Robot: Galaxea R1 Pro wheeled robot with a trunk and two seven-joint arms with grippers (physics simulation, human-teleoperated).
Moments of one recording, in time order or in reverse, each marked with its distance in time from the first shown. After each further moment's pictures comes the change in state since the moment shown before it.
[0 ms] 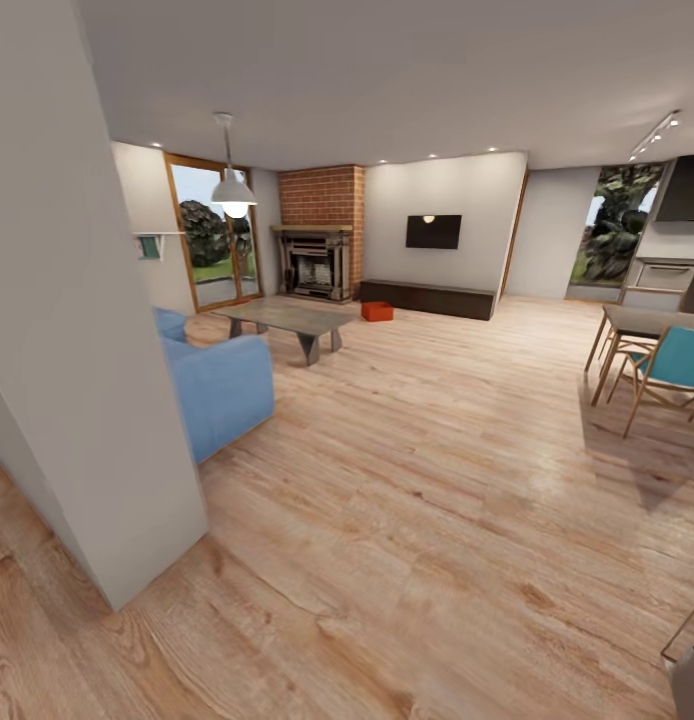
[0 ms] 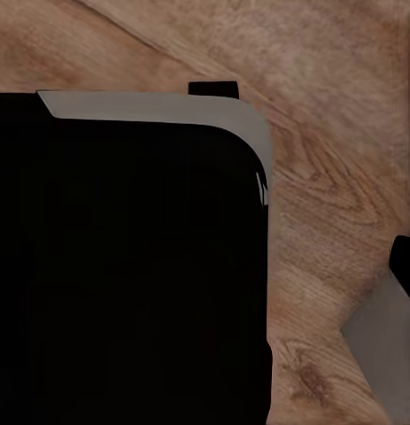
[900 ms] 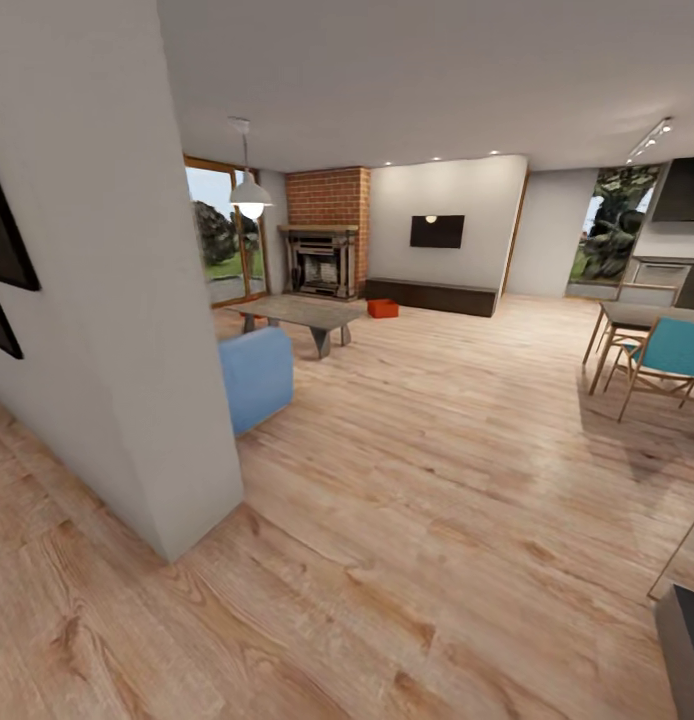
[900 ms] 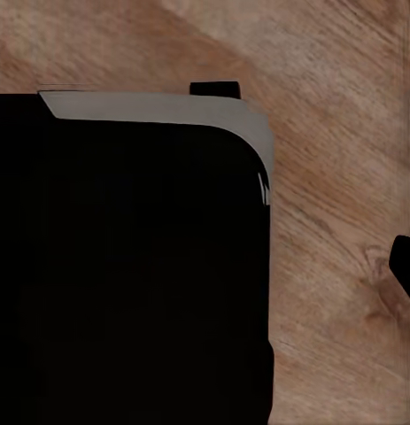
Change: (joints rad) left arm 0.000 0.014 0.002 0.000 0.000 0.019 0.001; right arm 0.000 0.001 -0.001 0.000 -0.001 0.000 0.001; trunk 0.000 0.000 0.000
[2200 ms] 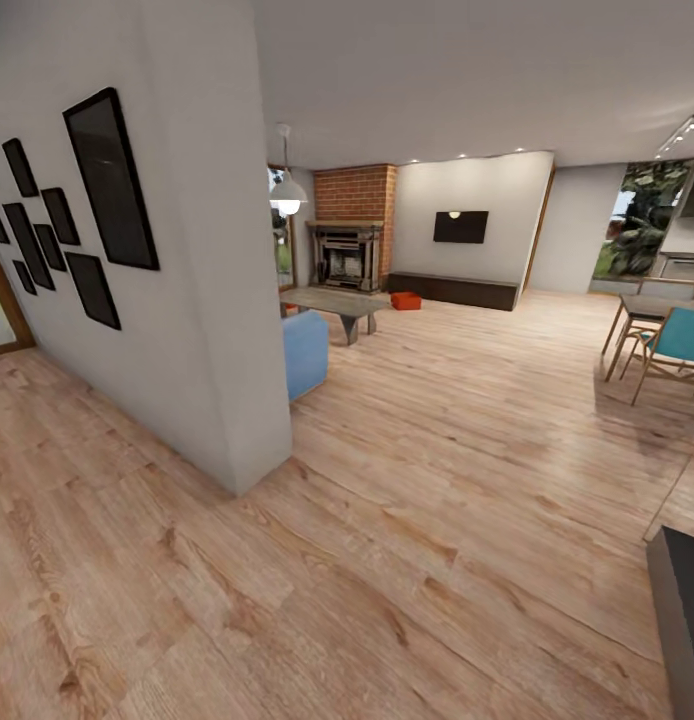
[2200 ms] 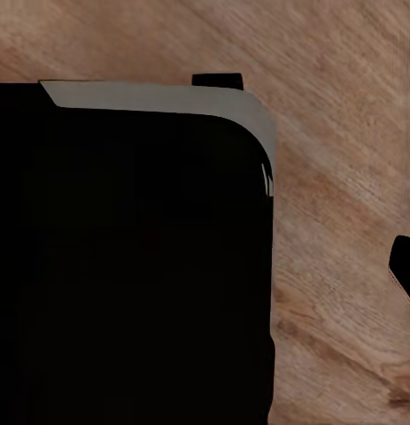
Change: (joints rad) left arm 0.000 0.000 0.000 0.000 0.000 0.000 0.000; right arm 0.000 0.002 0.003 0.000 0.004 0.000 0.001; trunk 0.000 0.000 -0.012
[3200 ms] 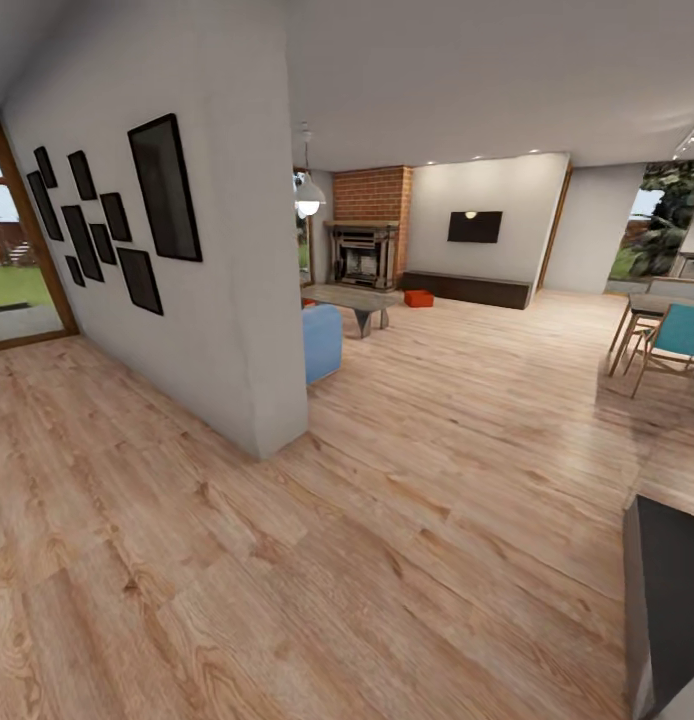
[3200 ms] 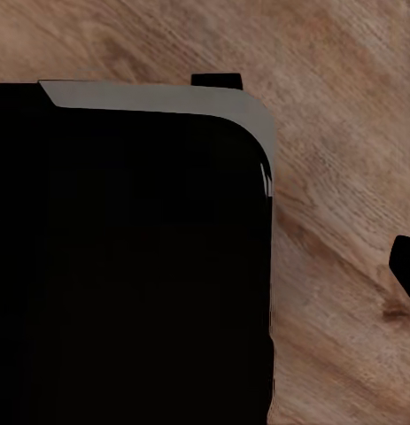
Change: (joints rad) left arm 0.000 0.007 0.000 0.000 0.000 0.000 0.000; right arm 0.000 -0.001 0.000 0.000 0.000 0.000 0.000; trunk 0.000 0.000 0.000
